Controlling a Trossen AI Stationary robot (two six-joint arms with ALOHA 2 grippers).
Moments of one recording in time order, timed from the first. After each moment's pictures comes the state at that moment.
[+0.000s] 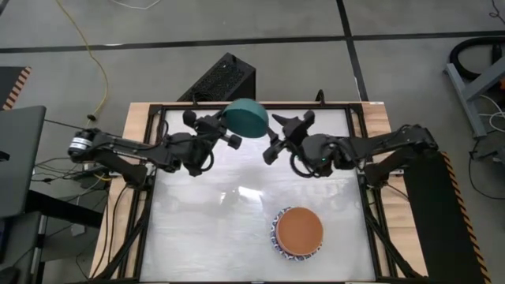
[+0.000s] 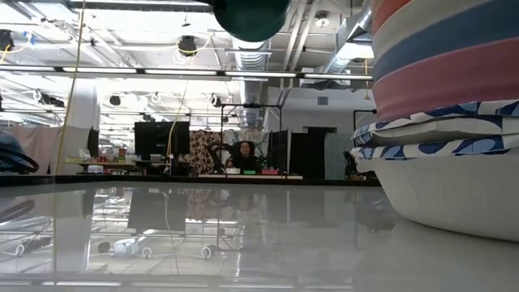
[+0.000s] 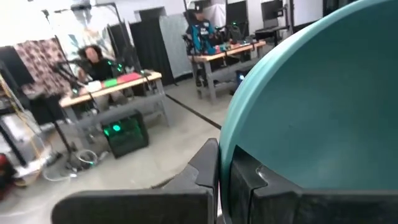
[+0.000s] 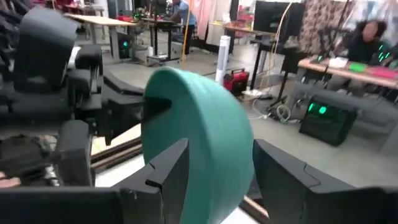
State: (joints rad) left arm -0.11 1.37 1.06 0.59 -1.26 0.43; right arm 0.23 1.41 1.45 -0.14 1.05 0.07
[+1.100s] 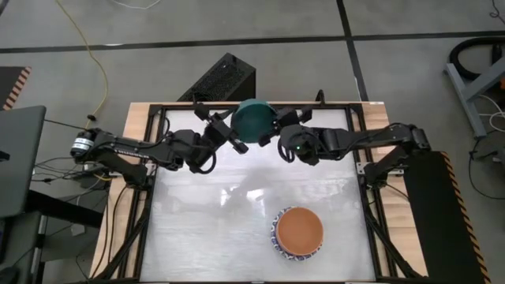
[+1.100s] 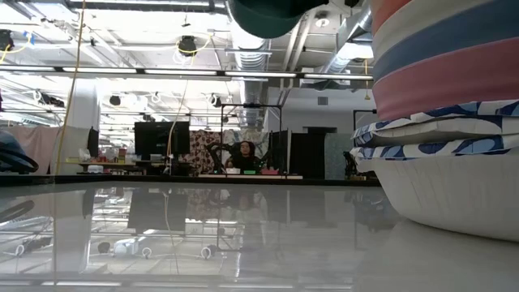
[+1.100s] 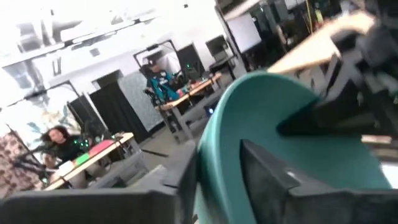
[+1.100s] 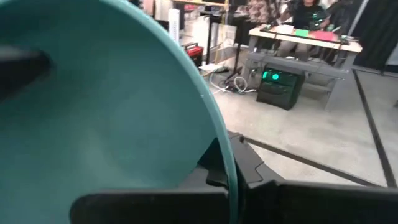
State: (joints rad) left arm -0.08 1.41 1.14 0.51 -0.96 0.64; right arm 0.11 1.49 1.45 -0.27 1.08 0.29
